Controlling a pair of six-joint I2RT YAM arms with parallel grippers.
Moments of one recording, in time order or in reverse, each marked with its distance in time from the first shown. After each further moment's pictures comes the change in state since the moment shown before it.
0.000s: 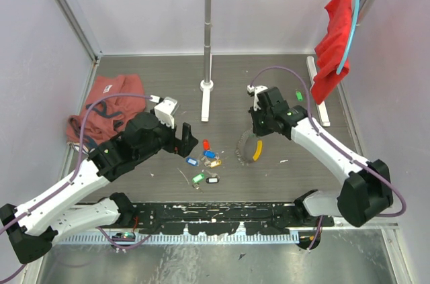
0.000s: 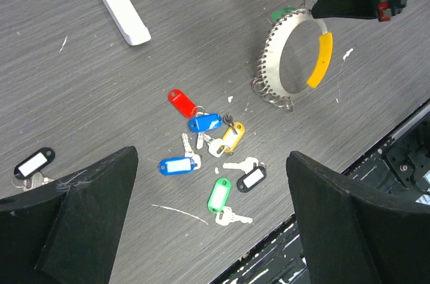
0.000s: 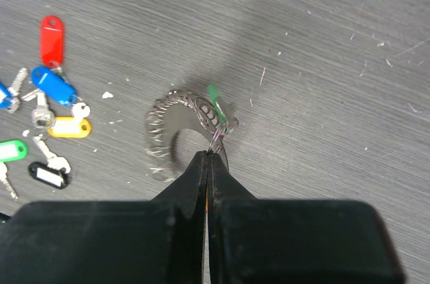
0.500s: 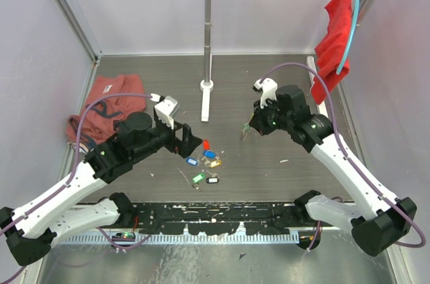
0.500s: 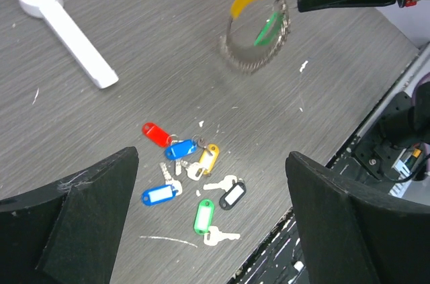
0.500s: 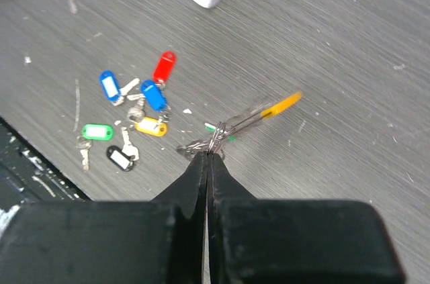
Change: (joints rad) left arm 0.001 -0.030 0.000 0.086 0.105 0.064; right arm 0.000 -0.249 0.046 -0.002 -0.205 -0.104
